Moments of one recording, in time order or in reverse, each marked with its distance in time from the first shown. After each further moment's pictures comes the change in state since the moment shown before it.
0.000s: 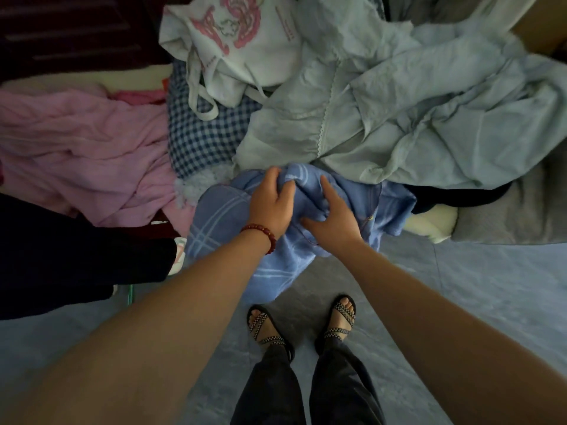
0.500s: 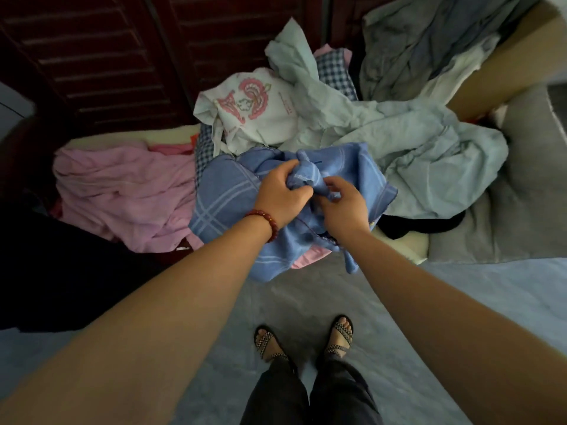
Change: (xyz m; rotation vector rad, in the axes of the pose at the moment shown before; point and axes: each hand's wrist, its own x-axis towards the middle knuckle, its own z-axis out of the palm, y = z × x) left_hand -0.029 0.160 -0.062 -0.050 -0.154 0.181; right_hand -0.073 -0.119 -0.102 0.264 0.311 -0.118
